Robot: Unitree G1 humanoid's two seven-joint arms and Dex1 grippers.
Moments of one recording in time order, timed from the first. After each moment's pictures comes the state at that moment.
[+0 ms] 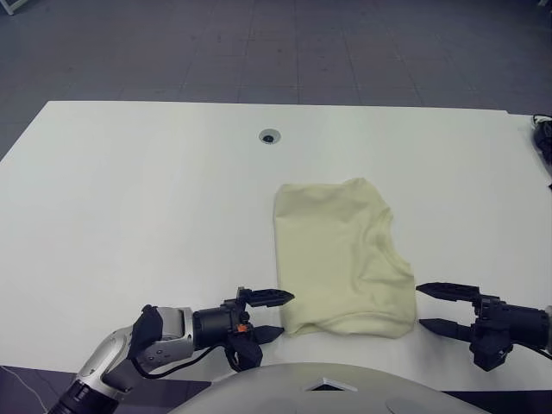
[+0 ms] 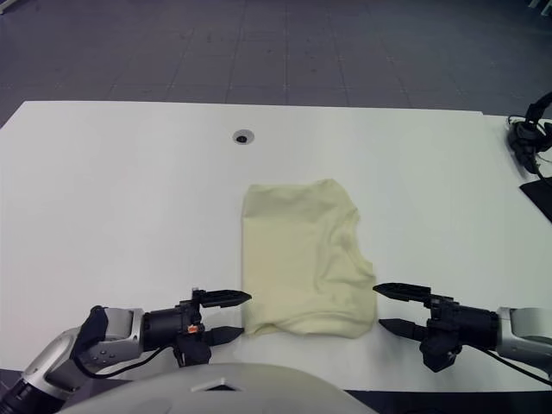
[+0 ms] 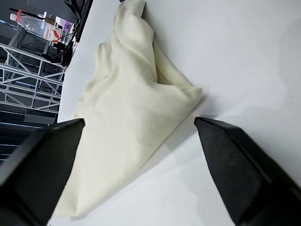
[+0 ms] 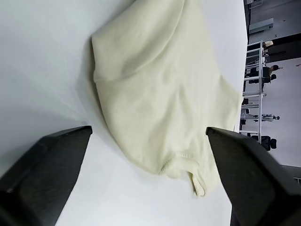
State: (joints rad) left arm 0.30 0.72 -0.34 -0.34 0.57 -0.76 -0.59; right arm 0.25 -0.98 -0.22 0.49 -0.52 -1.60 0.55
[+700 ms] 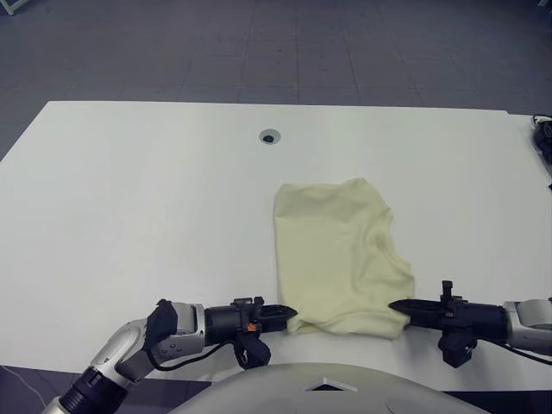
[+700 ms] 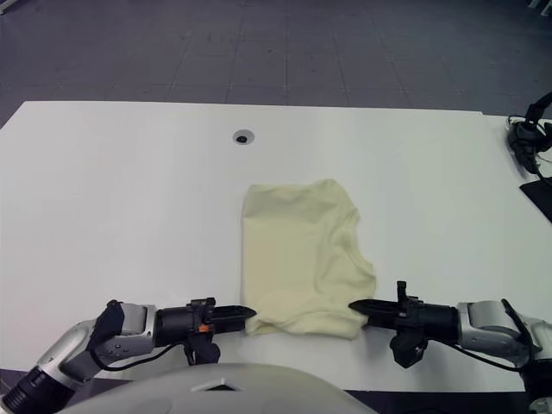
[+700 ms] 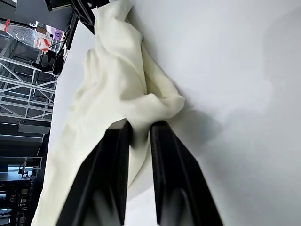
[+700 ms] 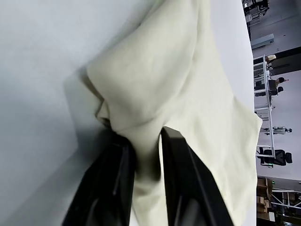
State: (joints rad) left arm 0.23 0.72 -0.44 -0.31 0.60 -0.74 -0.58; right arm 0.20 -0.99 0.02 0.43 -0.57 -1.47 0.43
